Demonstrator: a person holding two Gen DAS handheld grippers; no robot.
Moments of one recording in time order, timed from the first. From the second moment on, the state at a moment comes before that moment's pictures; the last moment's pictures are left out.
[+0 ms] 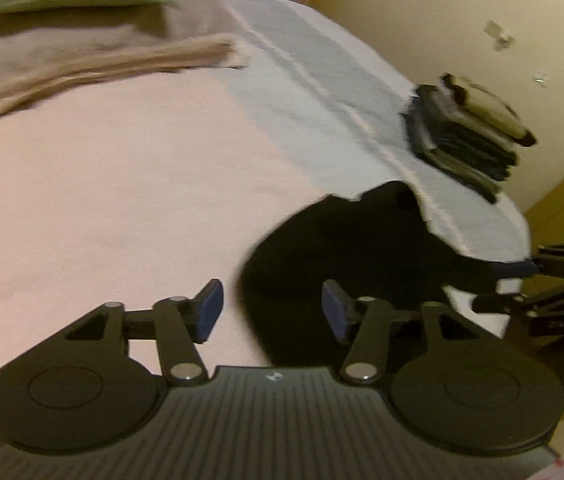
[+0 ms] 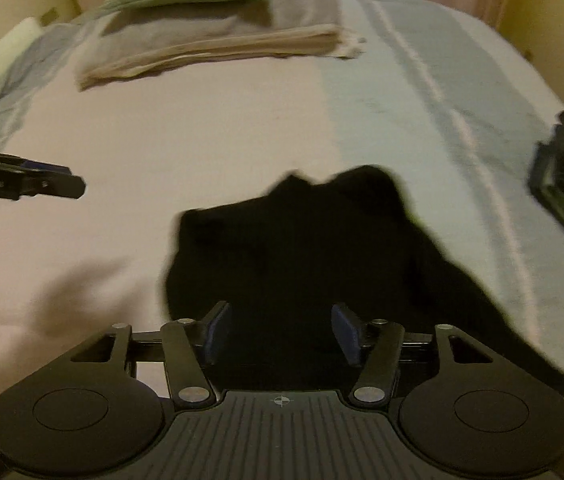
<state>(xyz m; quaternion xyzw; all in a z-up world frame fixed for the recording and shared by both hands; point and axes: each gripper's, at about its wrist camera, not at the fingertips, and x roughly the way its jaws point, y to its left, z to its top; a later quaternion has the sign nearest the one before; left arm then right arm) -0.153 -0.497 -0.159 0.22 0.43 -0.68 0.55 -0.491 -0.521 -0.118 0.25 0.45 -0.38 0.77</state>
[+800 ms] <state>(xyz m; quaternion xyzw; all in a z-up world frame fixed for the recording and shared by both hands) -0.220 -0.615 -0.212 0.26 0.46 -0.65 0.54 -0.564 -0.671 -0.175 0.22 0.46 -0.25 0.83</state>
